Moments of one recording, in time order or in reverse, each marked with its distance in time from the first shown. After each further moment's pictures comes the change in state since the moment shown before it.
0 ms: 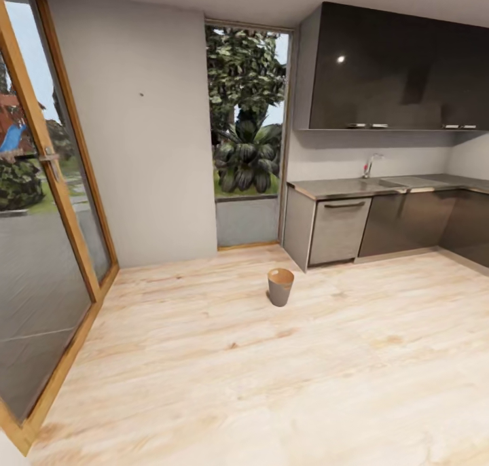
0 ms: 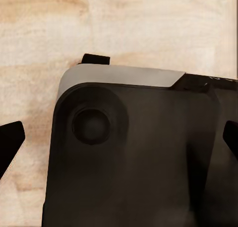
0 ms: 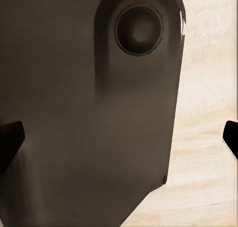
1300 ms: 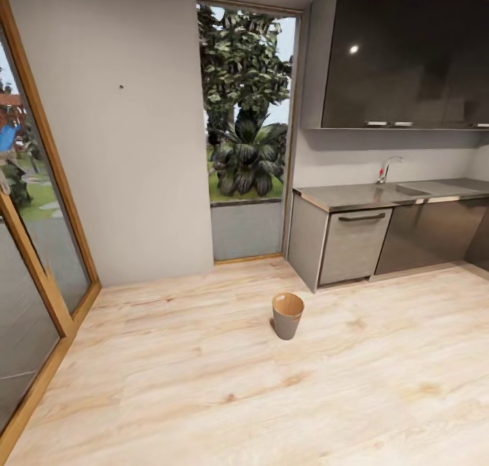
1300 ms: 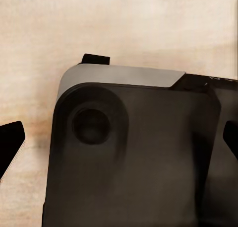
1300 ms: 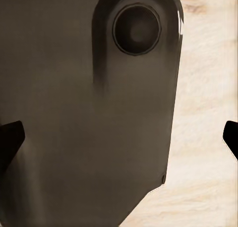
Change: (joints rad) left arm 0.000 0.000 0.000 0.000 0.000 0.000 0.000; right arm 0.000 -0.002 -0.002 0.000 -0.002 0.000 0.000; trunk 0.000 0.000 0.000
